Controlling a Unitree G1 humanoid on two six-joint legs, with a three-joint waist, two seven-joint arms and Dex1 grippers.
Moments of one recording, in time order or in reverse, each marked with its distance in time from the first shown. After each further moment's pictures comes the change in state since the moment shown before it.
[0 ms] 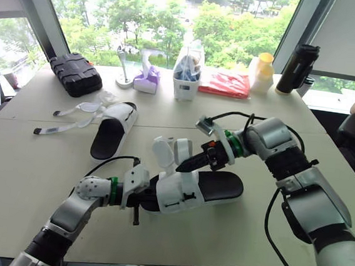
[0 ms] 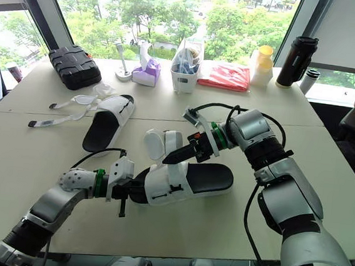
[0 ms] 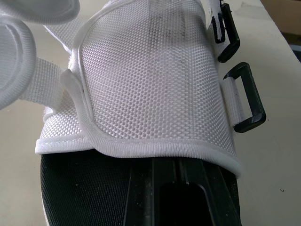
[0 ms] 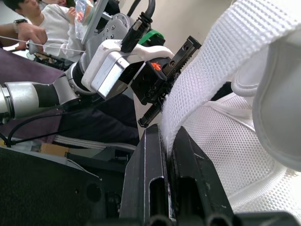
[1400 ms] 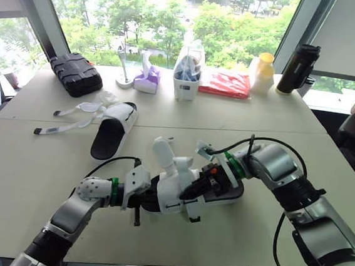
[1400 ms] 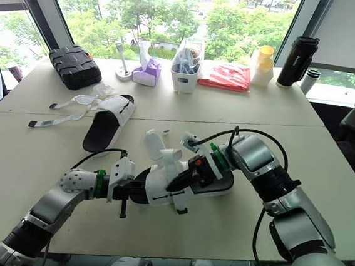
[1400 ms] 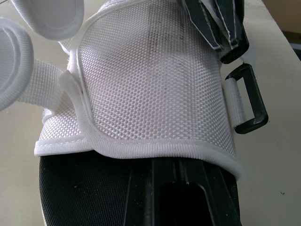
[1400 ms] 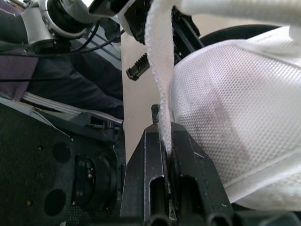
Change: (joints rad) left arm 0.006 0.001 -0.011 -0.019 0.004 0.004 0.016; right arm 0.270 -0.089 -0.010 -0.408 -0.064 -0.085 -0.055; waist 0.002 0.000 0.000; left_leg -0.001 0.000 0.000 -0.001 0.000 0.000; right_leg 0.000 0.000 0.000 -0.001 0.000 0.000
